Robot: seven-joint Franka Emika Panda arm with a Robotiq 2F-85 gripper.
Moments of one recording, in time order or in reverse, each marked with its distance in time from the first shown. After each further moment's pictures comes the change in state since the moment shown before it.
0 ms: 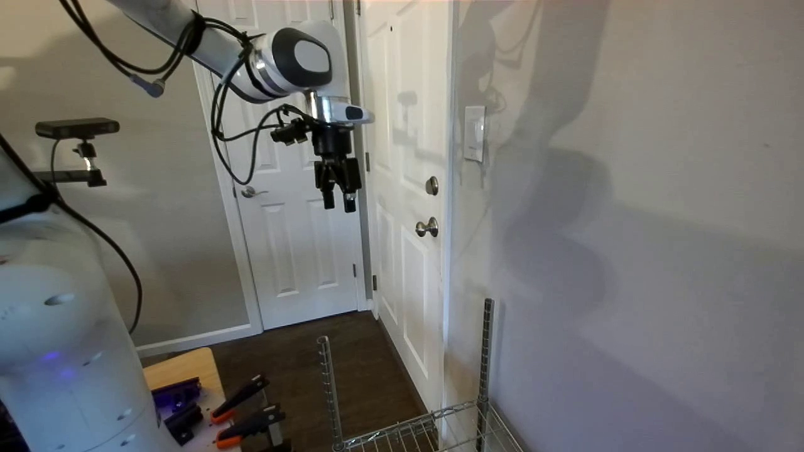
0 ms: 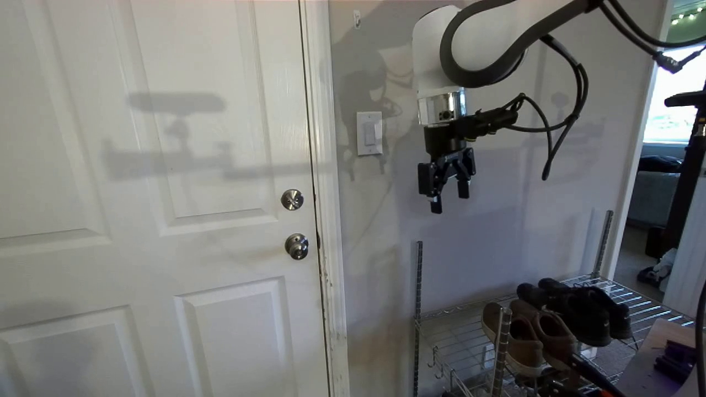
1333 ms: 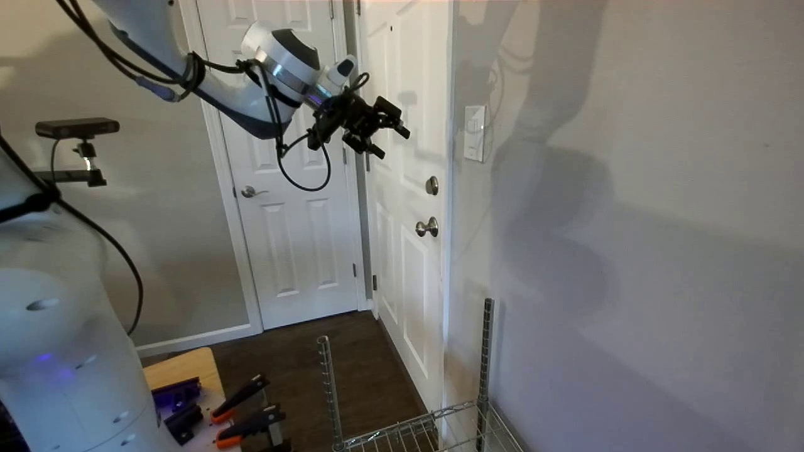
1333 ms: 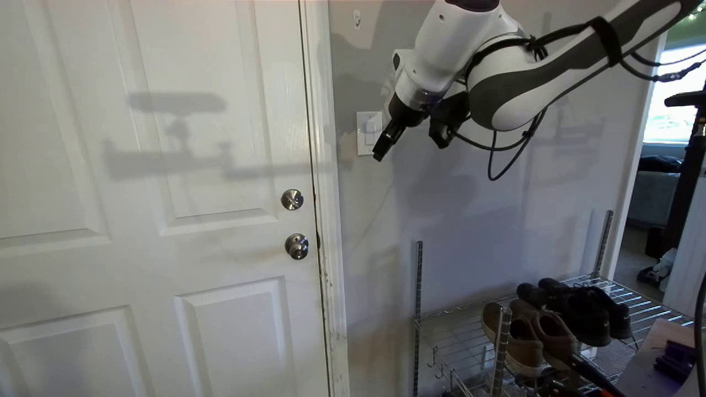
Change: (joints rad) arm -0.077 -0.010 0.063 -0.027 -0.890 0.713 0.280
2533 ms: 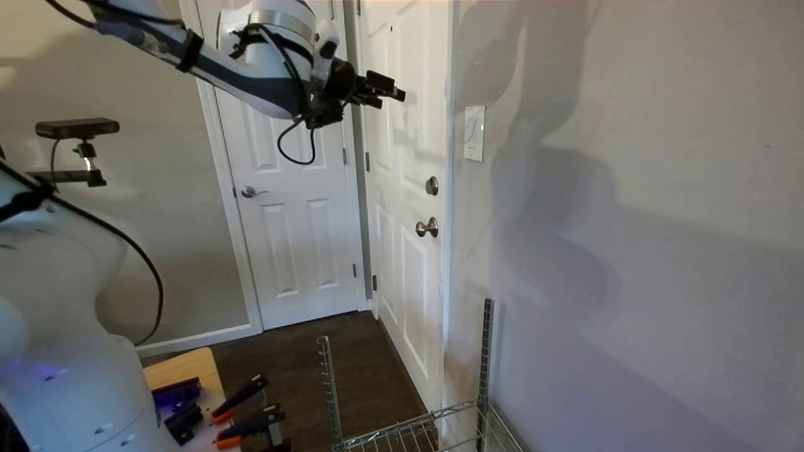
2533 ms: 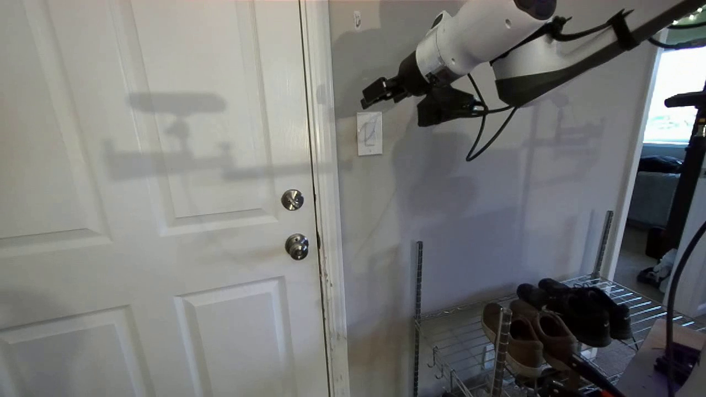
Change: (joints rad) arm -0.299 -0.138 0.142 0.035 -0.603 0.378 1.028
